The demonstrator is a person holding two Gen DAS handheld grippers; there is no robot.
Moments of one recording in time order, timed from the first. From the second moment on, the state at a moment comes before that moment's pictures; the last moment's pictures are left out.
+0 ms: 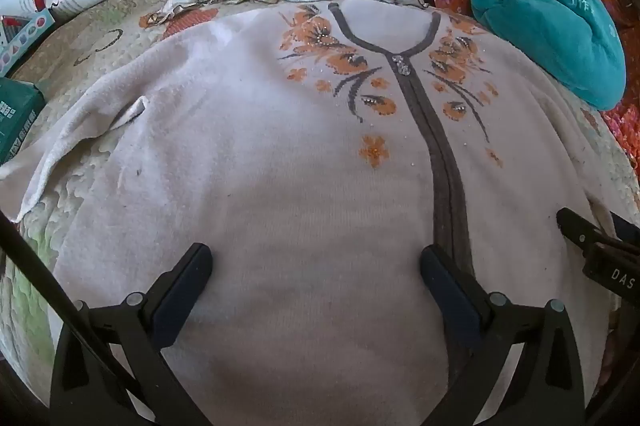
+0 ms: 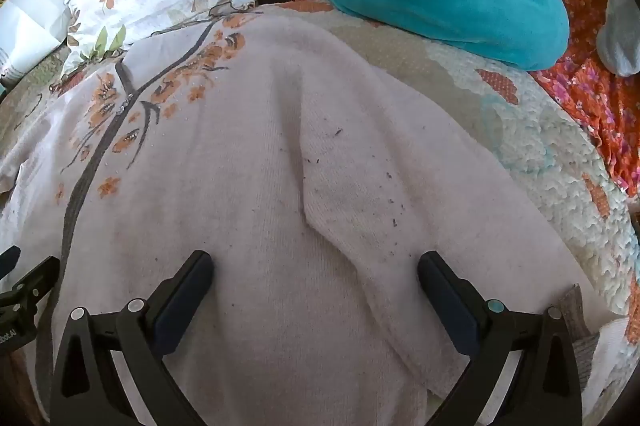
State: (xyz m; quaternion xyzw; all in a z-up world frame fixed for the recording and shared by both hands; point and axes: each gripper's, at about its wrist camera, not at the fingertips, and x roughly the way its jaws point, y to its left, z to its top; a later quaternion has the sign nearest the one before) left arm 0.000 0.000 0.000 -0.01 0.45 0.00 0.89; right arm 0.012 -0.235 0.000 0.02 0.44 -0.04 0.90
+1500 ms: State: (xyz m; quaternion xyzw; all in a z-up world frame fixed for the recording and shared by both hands) left arm -0.017 0.005 0.019 -0.01 0.44 -0.01 0.90; right arm 0.015 -0.243 -0.001 0.03 0.43 -0.03 0.90
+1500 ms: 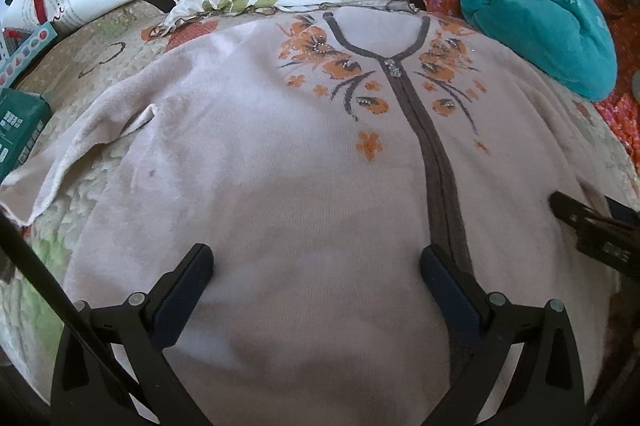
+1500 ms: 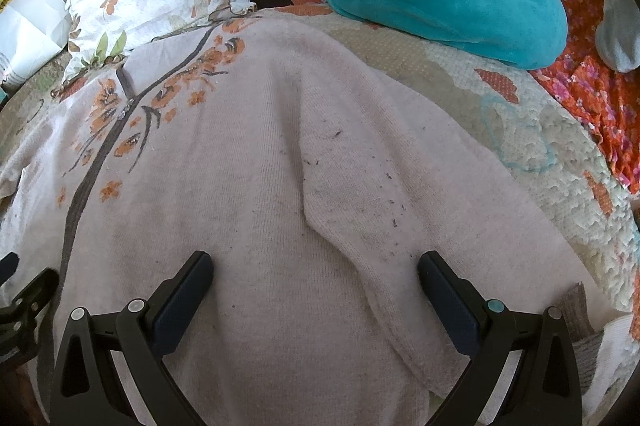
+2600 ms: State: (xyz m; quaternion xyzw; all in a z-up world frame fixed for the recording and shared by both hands) left arm -0.024 0.032 0.099 0.05 0.24 0.03 0.97; right arm -0.085 -0.335 0.046 -0.04 0.42 -0.02 0.91
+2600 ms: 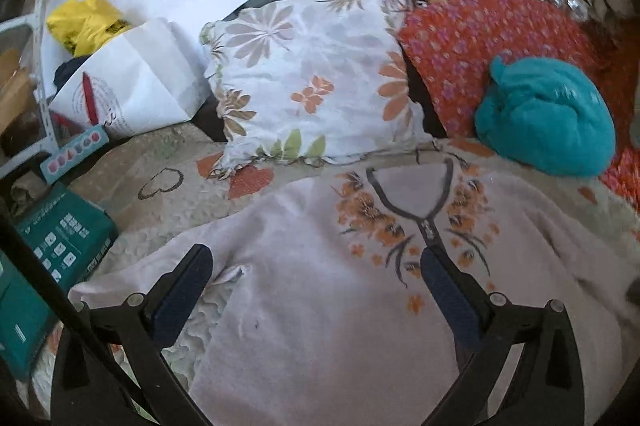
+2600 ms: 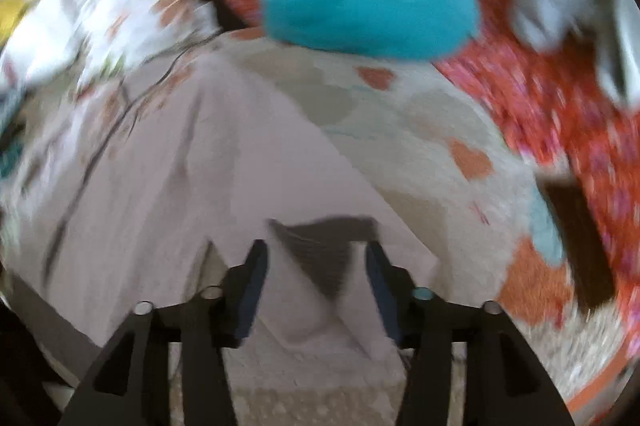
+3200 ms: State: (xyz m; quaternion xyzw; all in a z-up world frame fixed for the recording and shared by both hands) left arm -0.042 0.052 0.094 -0.02 0.27 0.02 0.96; right arm -0.099 -0.518 0.167 0.08 0.32 -0.28 0.90
